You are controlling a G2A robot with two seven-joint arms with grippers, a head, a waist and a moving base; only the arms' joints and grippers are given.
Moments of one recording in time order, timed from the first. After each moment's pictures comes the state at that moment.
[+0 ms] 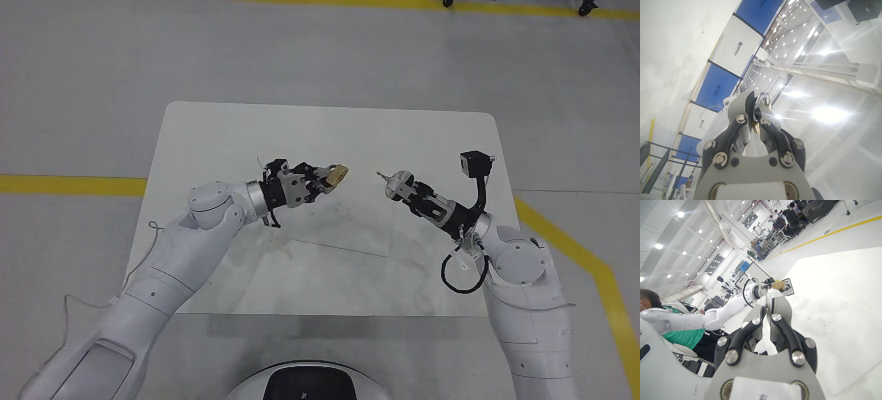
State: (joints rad) left arm 0.82 -1.33 -0.93 -1.15 -0.91 0.27 -0.72; right arm -1.31 -1.13 1.58 -1.66 0.04 -0.55 0.83
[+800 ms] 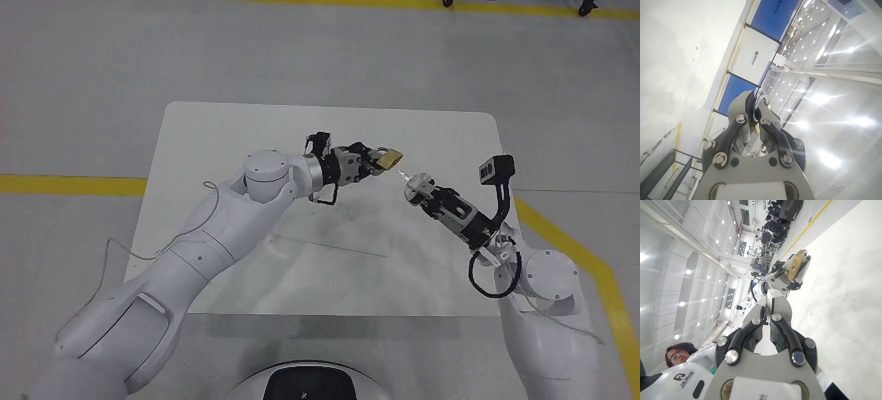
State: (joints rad) left arm 0.55 -1.50 -0.70 -0.97 -0.89 0.26 -0.54; right arm -1.49 -1.11 1.68 -1.92 0.30 -0.05 0.81
